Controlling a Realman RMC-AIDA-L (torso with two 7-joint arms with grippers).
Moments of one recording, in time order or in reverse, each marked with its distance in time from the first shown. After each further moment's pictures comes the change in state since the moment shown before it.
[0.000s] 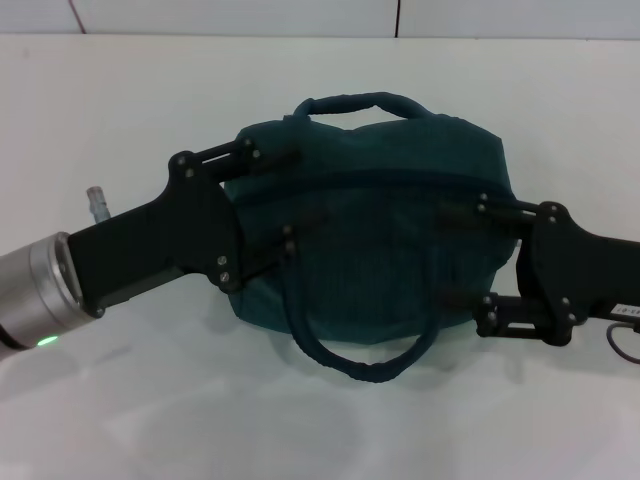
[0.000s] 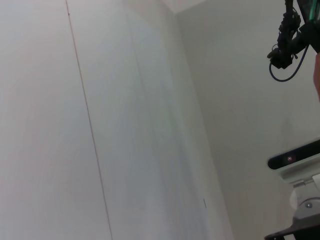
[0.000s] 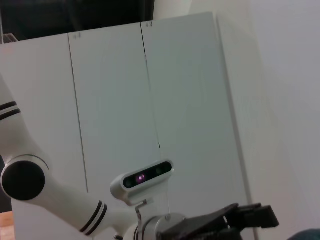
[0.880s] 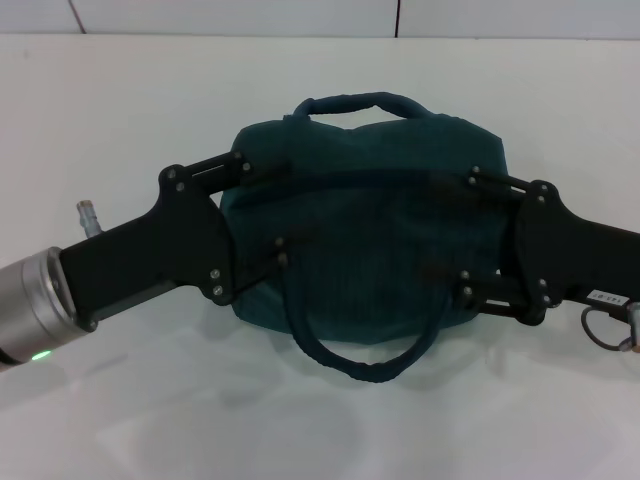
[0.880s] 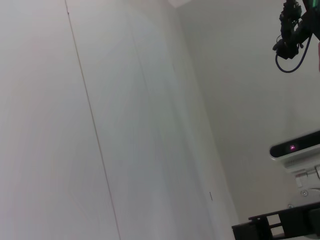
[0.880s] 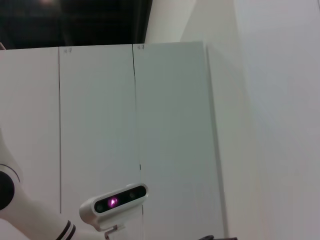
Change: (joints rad) left arm 0.028 0.000 0.001 -0.001 0.002 0.000 0.049; right arm -0.013 0.001 -0.210 0.033 0.269 0.075 -0.135
